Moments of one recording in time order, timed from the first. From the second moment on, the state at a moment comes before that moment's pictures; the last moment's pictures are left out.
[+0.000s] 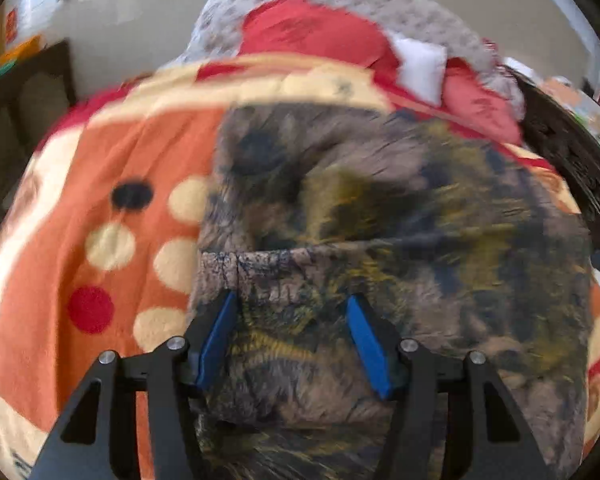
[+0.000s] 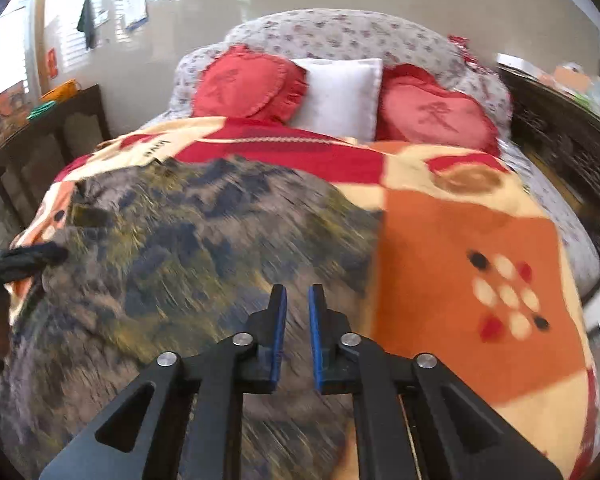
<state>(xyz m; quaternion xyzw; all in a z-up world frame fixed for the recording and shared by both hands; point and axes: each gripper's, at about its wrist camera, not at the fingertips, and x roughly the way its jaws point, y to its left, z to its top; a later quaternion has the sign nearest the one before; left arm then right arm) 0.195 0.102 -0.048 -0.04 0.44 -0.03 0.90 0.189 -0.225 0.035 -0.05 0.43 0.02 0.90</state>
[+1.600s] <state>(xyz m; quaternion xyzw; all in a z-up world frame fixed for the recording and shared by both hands) 0.155 0.082 -0.056 -0.01 0.42 -0.07 0.90 0.165 -0.238 -0.037 -0.01 0.48 0.04 0.88</state>
